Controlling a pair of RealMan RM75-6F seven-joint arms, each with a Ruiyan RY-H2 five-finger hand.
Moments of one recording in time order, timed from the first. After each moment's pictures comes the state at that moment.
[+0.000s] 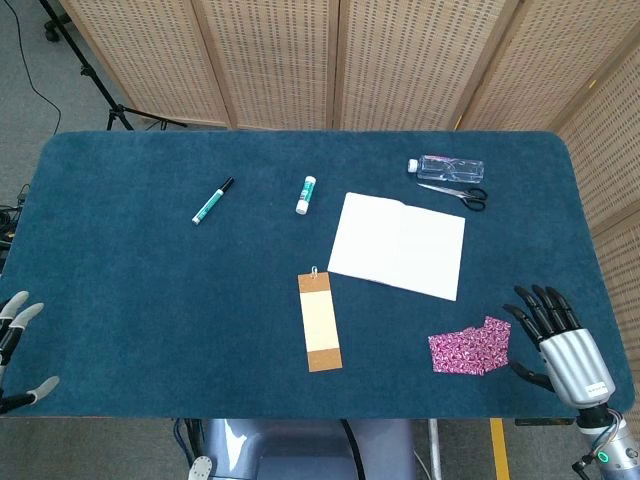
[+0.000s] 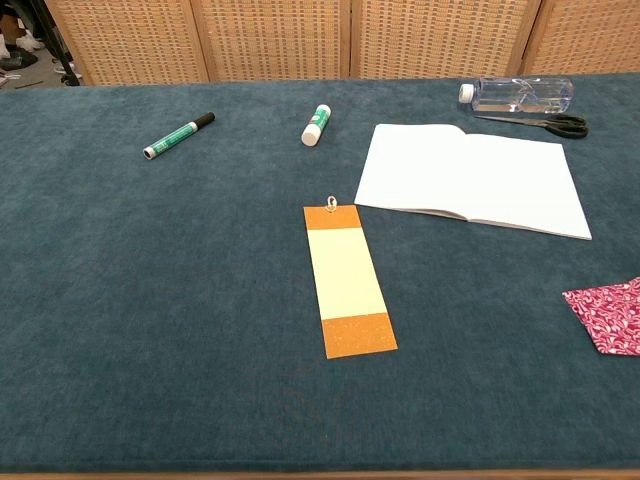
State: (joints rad) left arm 0.02 -0.99 0.05 -1.71 1.67 1.63 -0.13; right arm 0.18 -1.17 -0.07 -1.44 -1.72 1.64 0.05
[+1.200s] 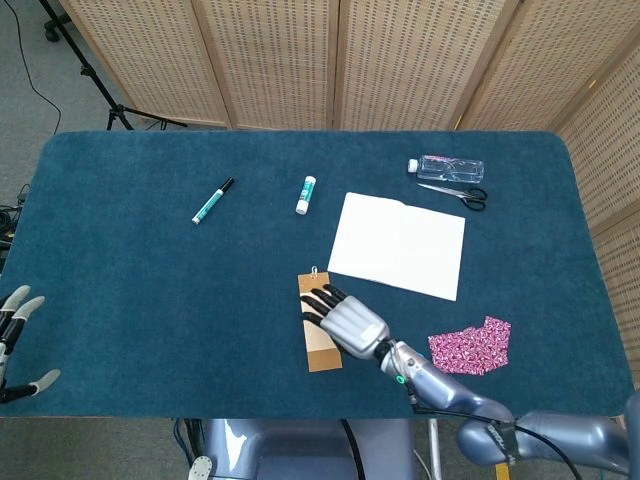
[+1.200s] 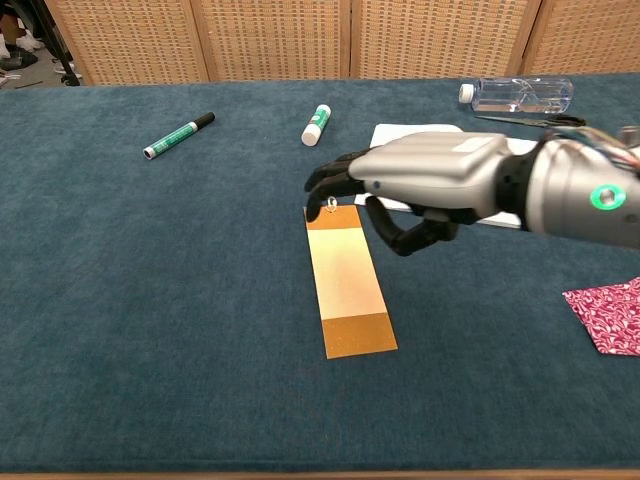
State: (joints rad) left arm -0.01 -0.99 0.03 -1.72 1.59 1.55 -0.13; right arm 0.81 -1.48 0.17 -1.74 -1.24 0.75 -0.50
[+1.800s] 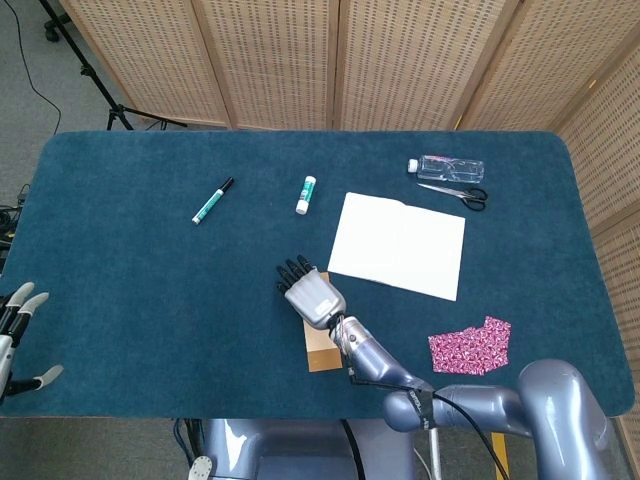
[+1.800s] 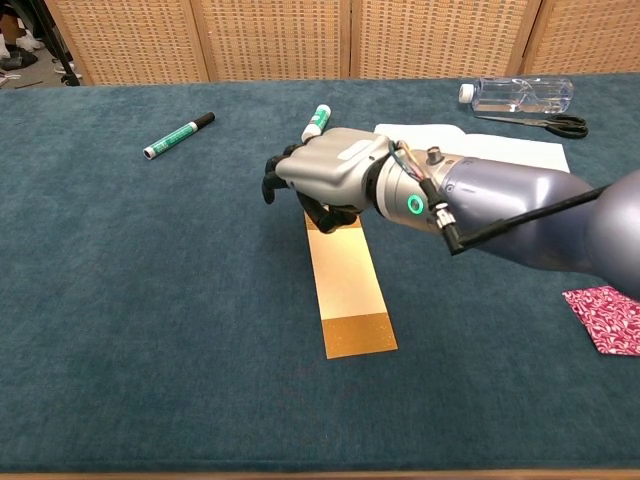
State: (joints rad) left arm -0.03 -0.99 0.01 -1.73 1.53 1.49 -0.10; right arm 1.03 -1.77 0.23 -1.42 -0.88 0.83 -0.88
